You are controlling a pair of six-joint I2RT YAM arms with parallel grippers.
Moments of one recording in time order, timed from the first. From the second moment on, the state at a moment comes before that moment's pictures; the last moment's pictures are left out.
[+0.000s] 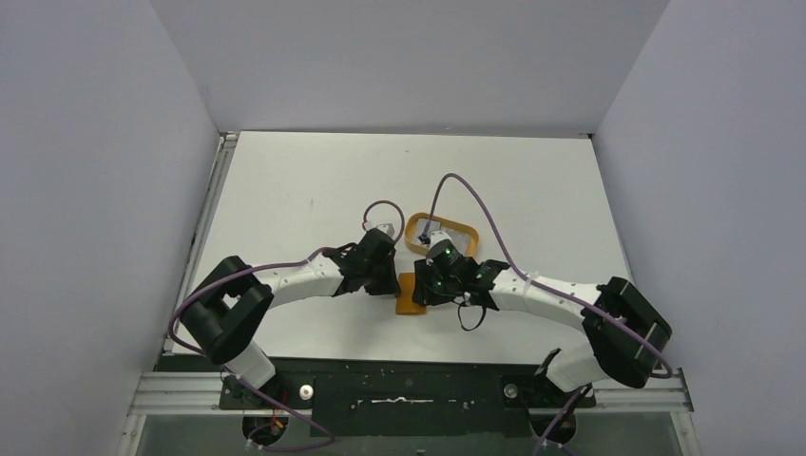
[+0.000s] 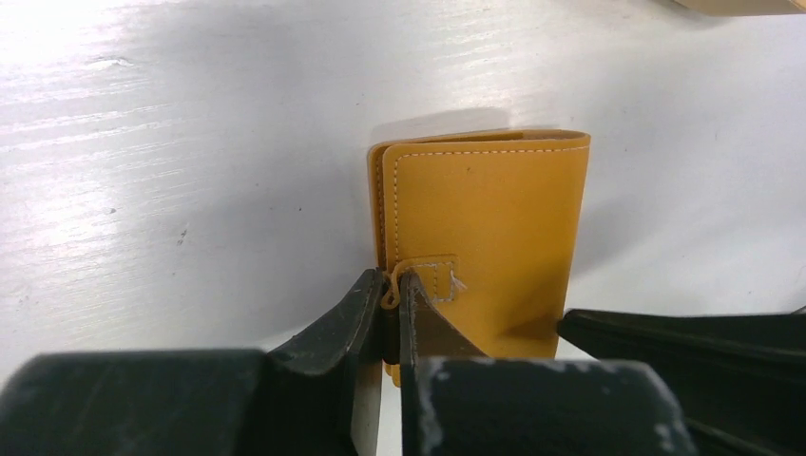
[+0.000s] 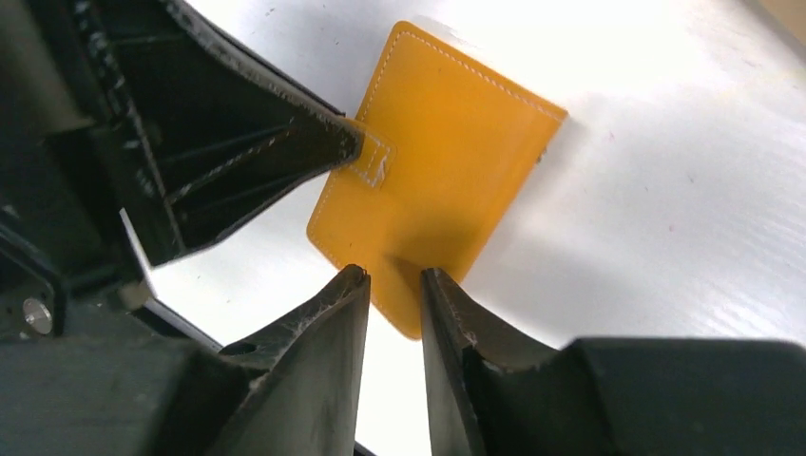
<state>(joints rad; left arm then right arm) -0.81 1.62 0.83 -0.17 0.01 -0.80 0.87 1.47 0.77 -0.22 -0.03 0.58</state>
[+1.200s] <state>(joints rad) -0.80 1.63 0.79 -0.10 0.00 -0.94 0.69 1.52 0.37 0.49 -0.28 1.07</state>
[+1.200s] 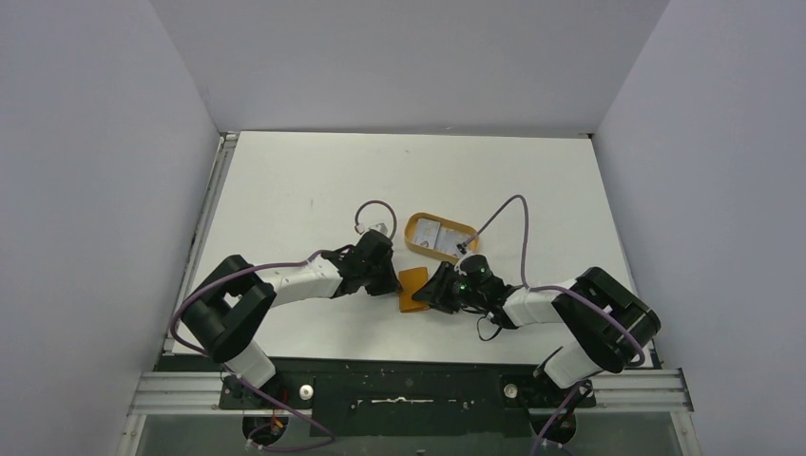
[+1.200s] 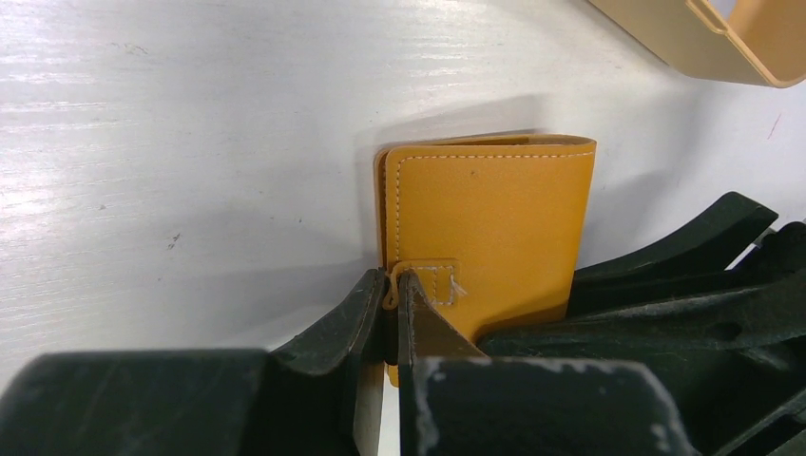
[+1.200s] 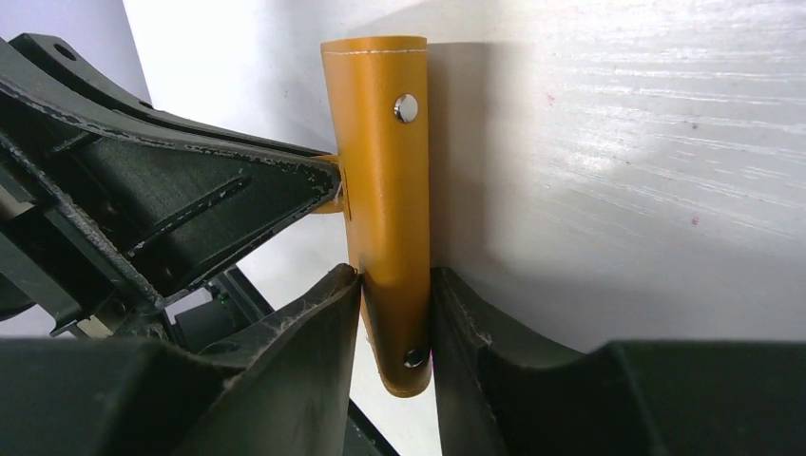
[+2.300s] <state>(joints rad) -0.71 0.78 1.01 -0.57 -0.40 -0.83 1.07 1.07 1.14 -0.42 0.63 -0.08</state>
